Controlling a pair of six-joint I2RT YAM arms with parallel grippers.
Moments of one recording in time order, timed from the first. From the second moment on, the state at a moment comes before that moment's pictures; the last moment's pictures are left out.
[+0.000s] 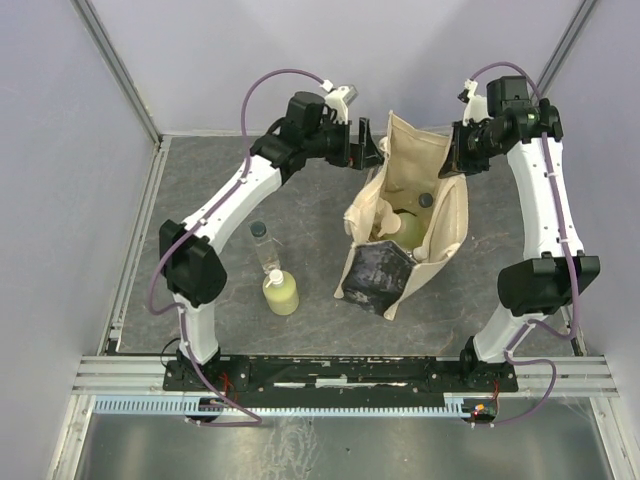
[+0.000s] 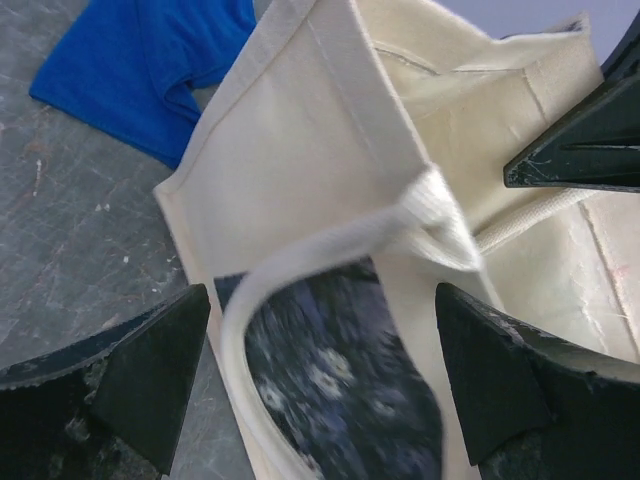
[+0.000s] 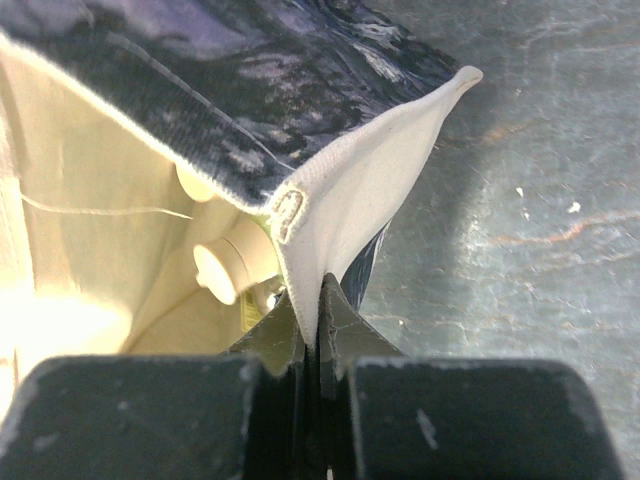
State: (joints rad) left arm -0.58 1.96 1.94 -0.40 0.45 -0.36; right arm 0.02 1.74 2.03 -1.28 -0.35 0.10
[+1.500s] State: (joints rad) left arm -0.48 1.34 1.50 -1.17 -0.21 -0.51; right arm 0.15 1.82 2.12 -1.24 -0.11 0.15
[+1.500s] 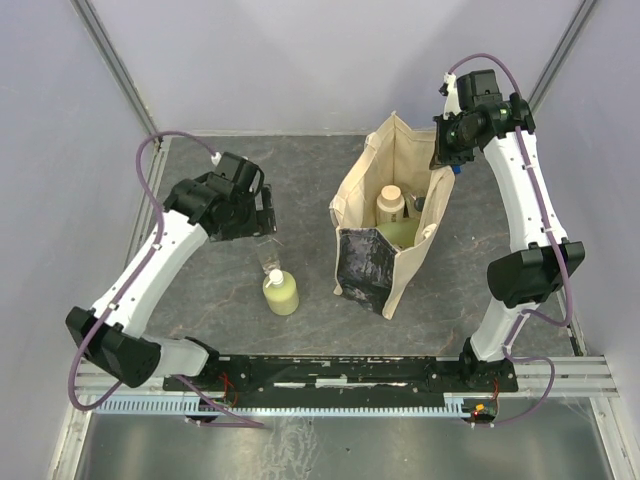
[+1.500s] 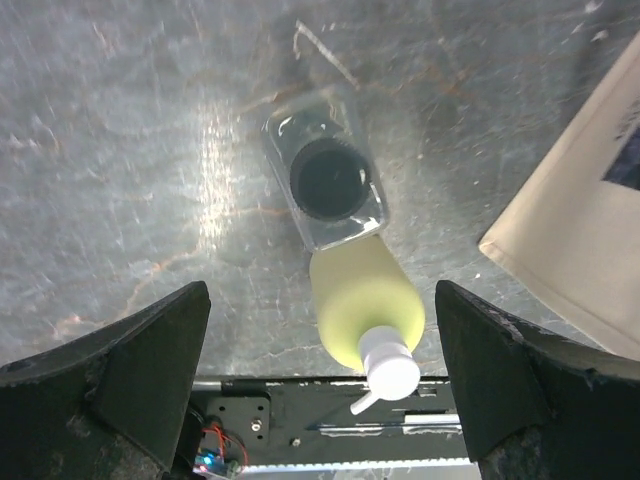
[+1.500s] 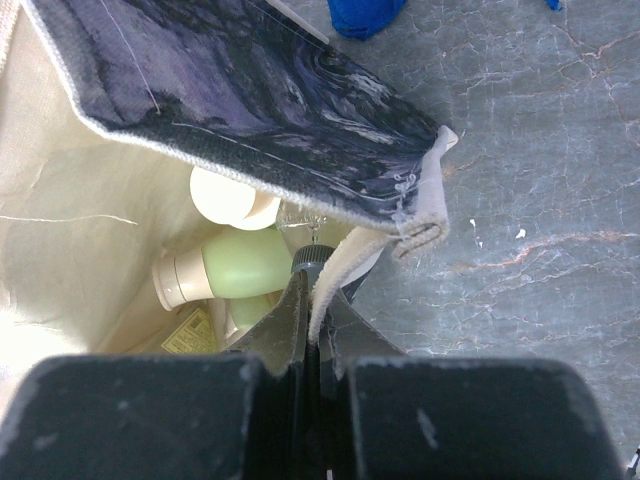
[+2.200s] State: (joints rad) left arm -0.45 1.46 1.25 -0.86 -0.29 -0.65; right arm 0.15 1.83 2.13 -1.25 -0.13 0.12
